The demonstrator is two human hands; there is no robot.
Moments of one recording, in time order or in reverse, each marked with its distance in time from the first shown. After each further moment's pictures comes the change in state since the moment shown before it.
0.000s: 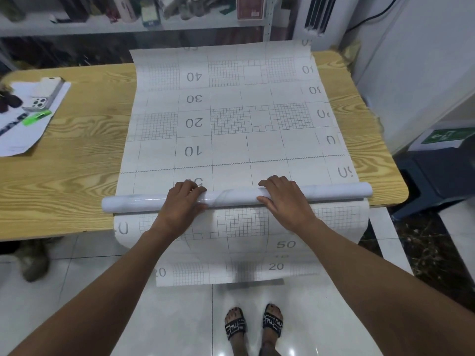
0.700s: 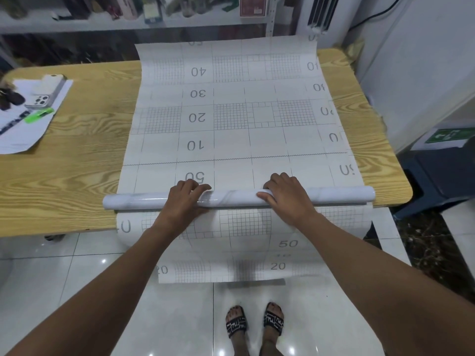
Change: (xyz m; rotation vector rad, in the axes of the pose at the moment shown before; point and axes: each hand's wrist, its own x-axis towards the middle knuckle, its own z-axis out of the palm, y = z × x) left_hand 0.002 -0.005 0.004 0.003 -0.009 -0.003; right_hand 0.014 -0.002 -0.003 -0.041 -0.097 0.023
